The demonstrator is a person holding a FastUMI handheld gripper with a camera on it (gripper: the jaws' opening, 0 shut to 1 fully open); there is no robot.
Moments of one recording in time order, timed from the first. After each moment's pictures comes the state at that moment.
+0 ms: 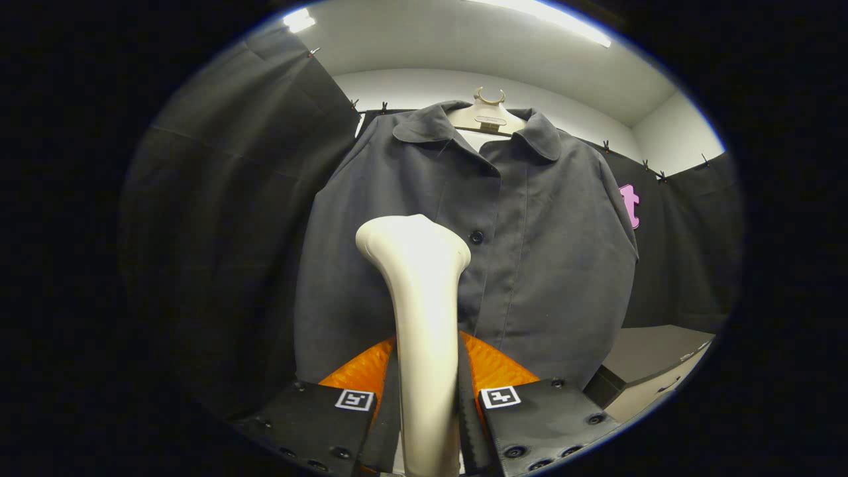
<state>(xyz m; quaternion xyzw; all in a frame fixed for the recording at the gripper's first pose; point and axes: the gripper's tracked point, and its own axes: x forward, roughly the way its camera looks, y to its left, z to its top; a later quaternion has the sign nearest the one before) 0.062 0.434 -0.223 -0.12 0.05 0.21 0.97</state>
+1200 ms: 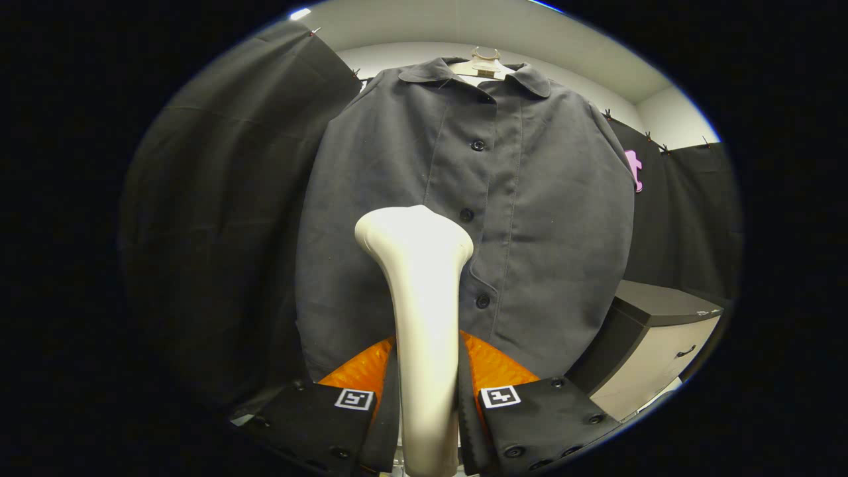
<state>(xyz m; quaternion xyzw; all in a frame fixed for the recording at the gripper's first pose) 0.029 0.404 -0.306 -0.12 0.13 0.22 0.96</state>
